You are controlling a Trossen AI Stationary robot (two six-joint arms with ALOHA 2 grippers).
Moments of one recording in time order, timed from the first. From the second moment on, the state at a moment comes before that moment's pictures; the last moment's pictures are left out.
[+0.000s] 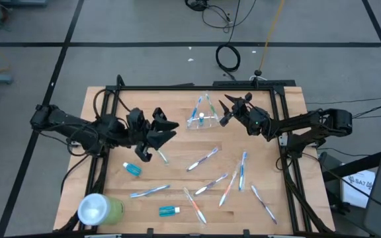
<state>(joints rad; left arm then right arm) -0.23 1.25 0.95 0.83 -0.16 -0.28 -0.28 1.38 0.40 1.00 0.52 -0.22</state>
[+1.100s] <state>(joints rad) -0.10 1.40 0.95 -0.74 -0.45 -1.26 -0.25 1.38 0.40 0.99 0.52 -0.18</state>
